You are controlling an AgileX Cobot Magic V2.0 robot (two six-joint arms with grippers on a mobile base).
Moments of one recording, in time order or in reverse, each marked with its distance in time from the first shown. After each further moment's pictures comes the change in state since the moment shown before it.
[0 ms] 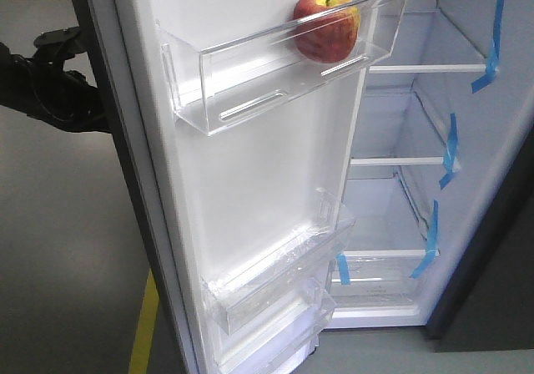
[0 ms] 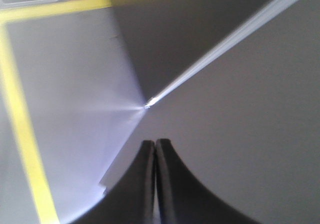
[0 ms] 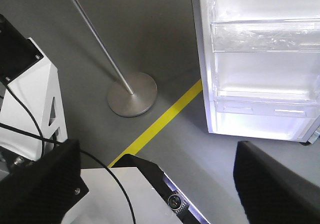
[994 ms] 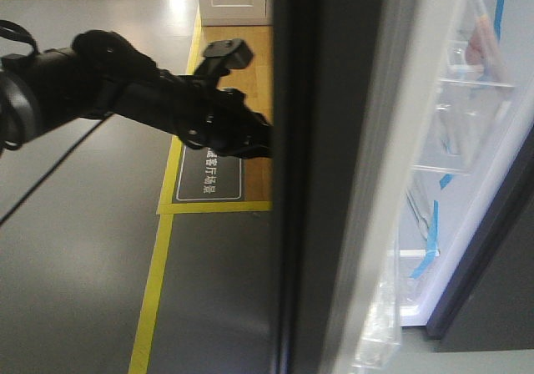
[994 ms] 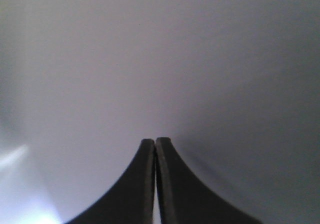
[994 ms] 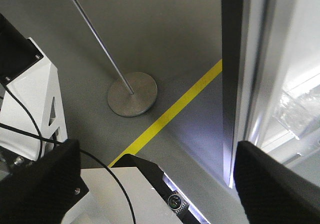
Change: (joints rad) left arm -0.426 0.000 0.000 -0.331 -0.004 0.222; right arm 0.000 0.000 0.000 0.000 0.000 0.000
